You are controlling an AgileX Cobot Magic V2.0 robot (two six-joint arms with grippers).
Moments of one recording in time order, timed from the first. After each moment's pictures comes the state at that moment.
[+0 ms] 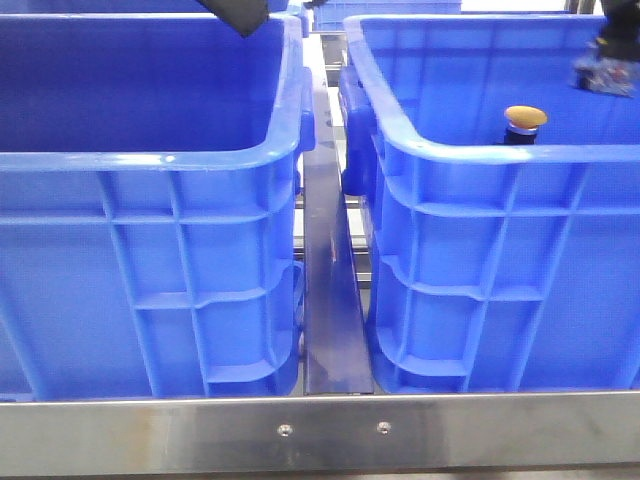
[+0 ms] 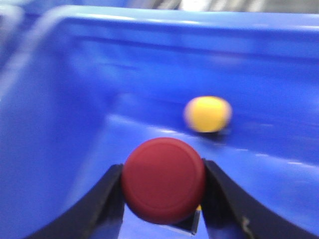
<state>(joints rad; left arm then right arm) -0.58 1.51 -1.45 -0.47 1.03 0.49 -0.25 1.39 -1.06 1.02 0.68 -1.05</state>
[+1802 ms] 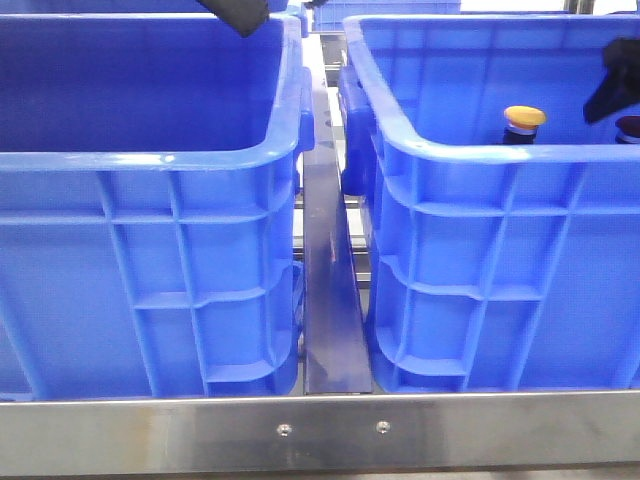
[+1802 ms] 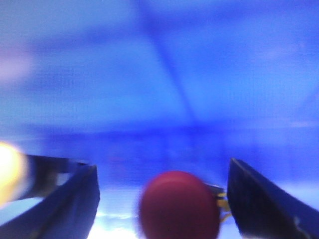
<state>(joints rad) -0.58 1.51 -1.45 -0.47 1.03 0.49 -0.25 1.74 -1.18 1.11 0.38 -1.06</state>
